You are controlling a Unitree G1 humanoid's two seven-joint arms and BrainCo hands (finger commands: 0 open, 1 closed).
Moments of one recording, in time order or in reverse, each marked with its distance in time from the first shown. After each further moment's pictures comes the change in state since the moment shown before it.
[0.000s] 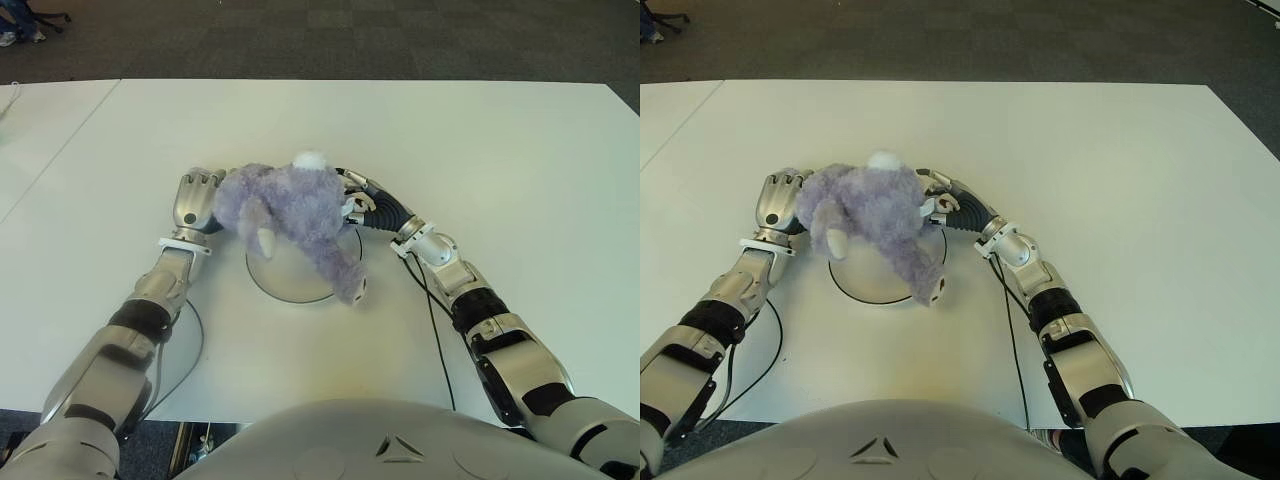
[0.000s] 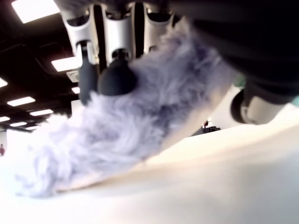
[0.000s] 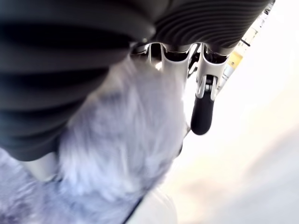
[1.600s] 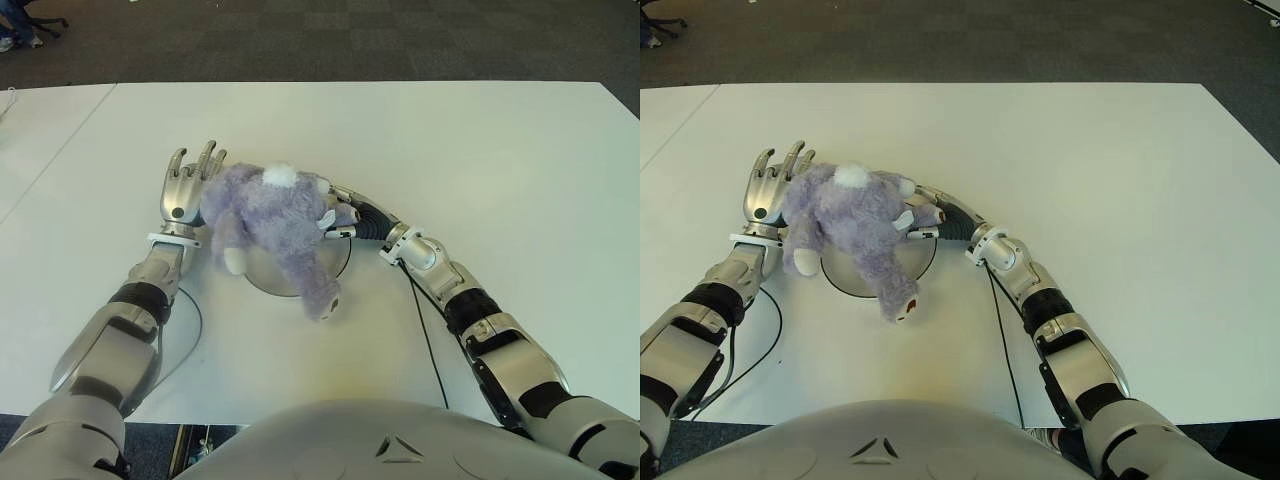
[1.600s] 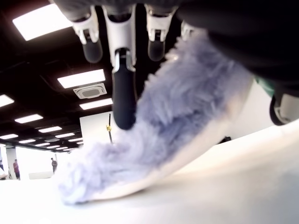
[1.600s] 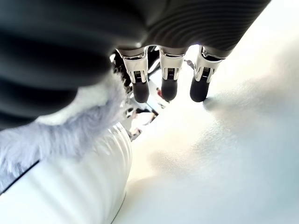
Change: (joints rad) left arm -0.135 -0.020 -0.042 0.297 -0.047 -0.041 0.182; right arm -0.009 0.011 0.063 0.010 -0.140 0.116 -0.056
